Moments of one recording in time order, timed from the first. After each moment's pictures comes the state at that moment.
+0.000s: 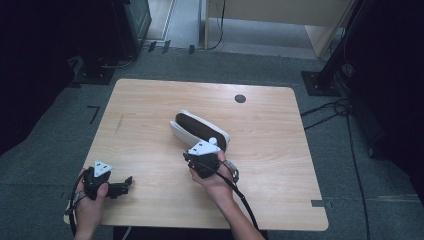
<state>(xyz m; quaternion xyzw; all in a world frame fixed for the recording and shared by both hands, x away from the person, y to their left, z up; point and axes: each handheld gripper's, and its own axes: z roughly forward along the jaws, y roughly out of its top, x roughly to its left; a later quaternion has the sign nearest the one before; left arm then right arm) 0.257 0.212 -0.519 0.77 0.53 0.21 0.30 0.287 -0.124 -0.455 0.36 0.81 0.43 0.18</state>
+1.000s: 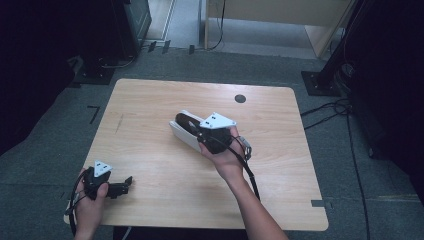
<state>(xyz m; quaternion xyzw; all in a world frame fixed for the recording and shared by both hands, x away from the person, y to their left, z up) 0.257 0.212 -0.519 0.77 0.53 0.21 0.30 0.322 -0.150 -0.384 0.35 0.78 0.47 0.23</state>
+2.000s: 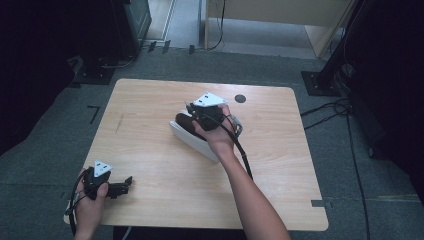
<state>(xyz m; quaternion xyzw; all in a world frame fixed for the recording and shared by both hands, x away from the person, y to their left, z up) 0.257 0.212 -0.519 0.76 0.53 0.21 0.30 0.388 -0.134 -0.386 0.34 0.77 0.47 0.25</state>
